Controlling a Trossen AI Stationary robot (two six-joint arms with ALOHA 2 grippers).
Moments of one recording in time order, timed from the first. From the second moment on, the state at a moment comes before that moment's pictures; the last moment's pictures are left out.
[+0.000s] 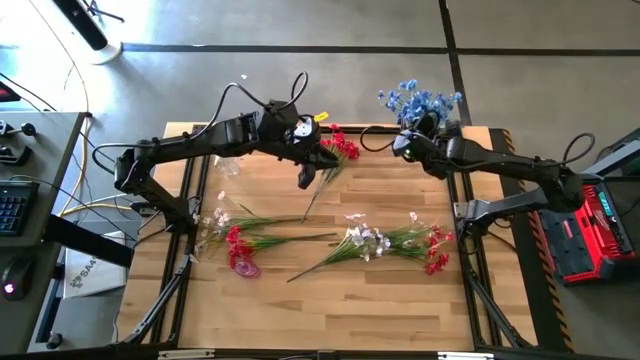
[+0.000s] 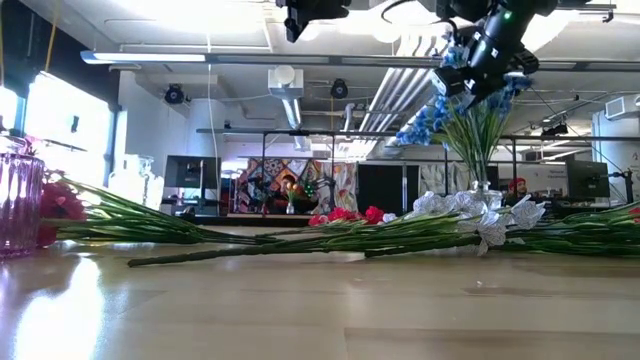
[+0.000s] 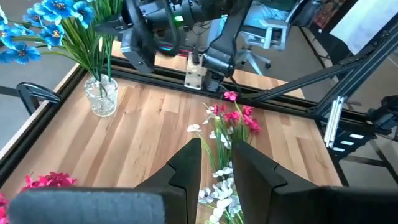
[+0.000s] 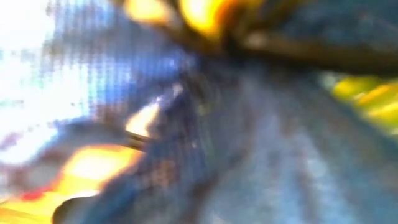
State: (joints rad) left arm 0.25 1.56 1.53 -0.43 0.25 -0.09; right arm -0.35 1.19 1.01 -0.75 0.99 0.52
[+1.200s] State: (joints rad) left arm 0.25 1.59 1.53 -0.46 0.17 -0.10; right arm -0.54 1.19 0.77 -0.59 0.84 0.74
